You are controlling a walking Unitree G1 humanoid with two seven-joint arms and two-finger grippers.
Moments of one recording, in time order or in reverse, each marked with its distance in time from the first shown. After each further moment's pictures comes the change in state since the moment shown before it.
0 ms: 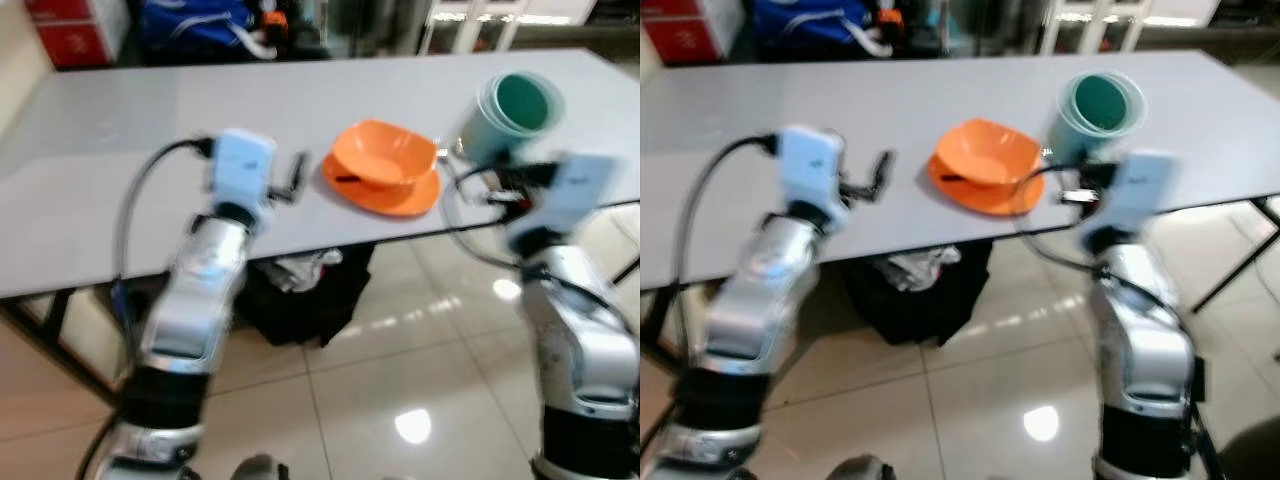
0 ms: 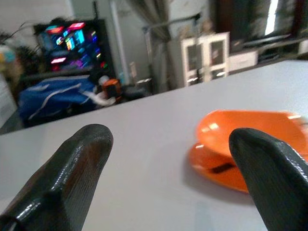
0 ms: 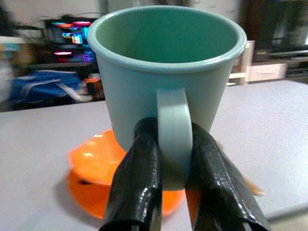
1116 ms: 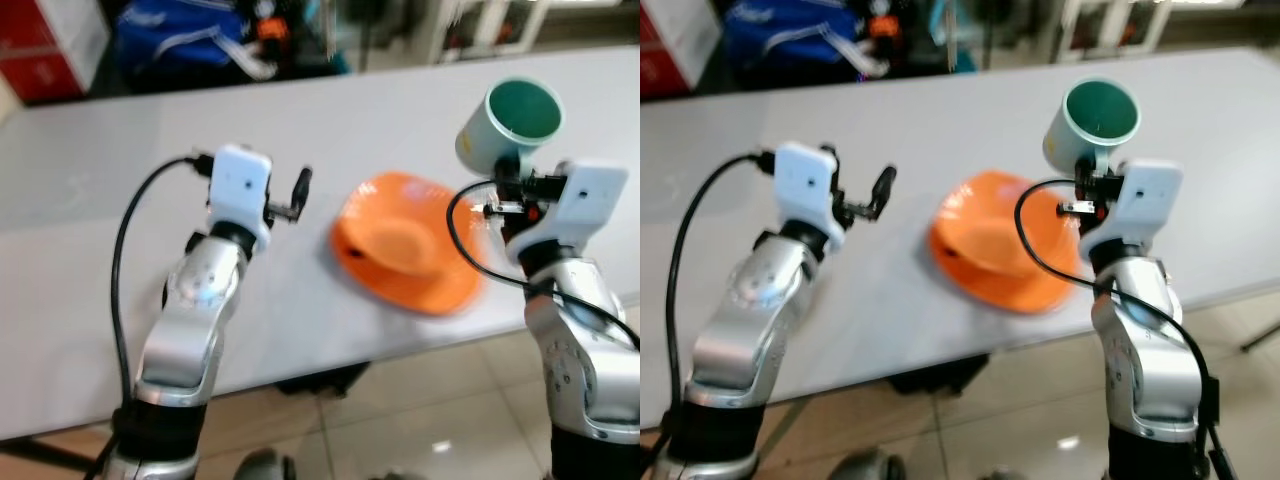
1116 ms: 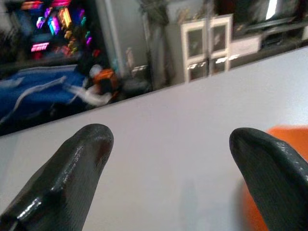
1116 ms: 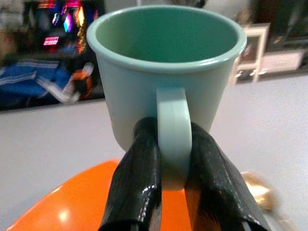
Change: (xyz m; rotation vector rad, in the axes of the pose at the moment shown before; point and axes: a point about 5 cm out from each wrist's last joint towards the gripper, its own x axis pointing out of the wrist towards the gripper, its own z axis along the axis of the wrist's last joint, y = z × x) left arm -0.025 -0.009 -0.004 -0.028 0.014 -0.060; right arm -0.017 -0.004 -0.004 -0.027 0.025 -0.001
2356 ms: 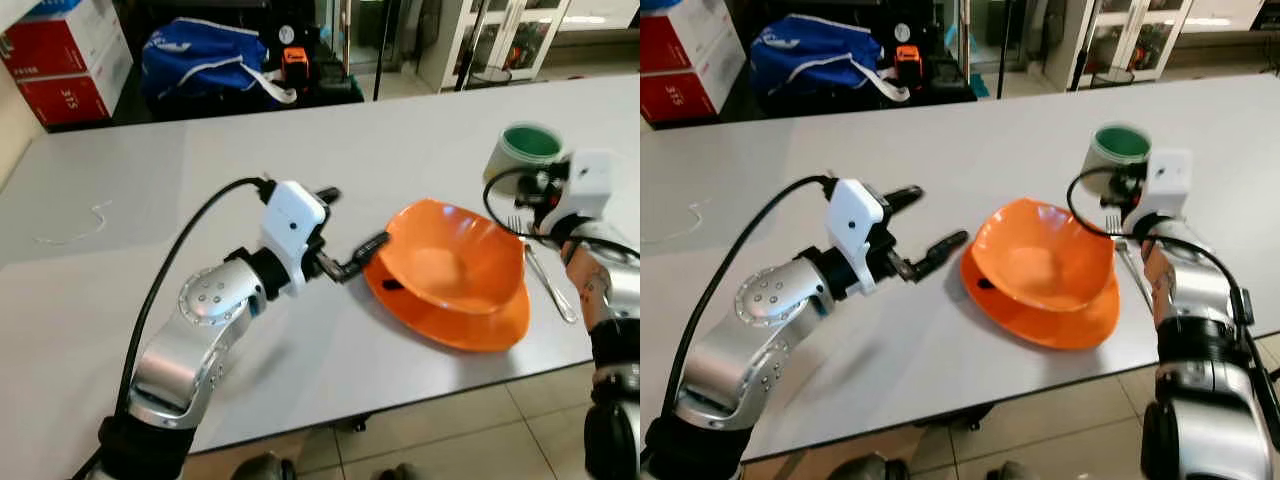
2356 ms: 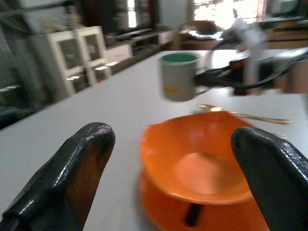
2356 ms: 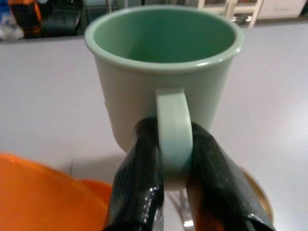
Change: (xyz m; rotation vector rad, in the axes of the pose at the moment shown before) left arm -0.018 -0.049 0.011 -0.083 -0.018 -0.636; right arm 0.073 -0.096 -0.045 -0.114 0.335 -0.047
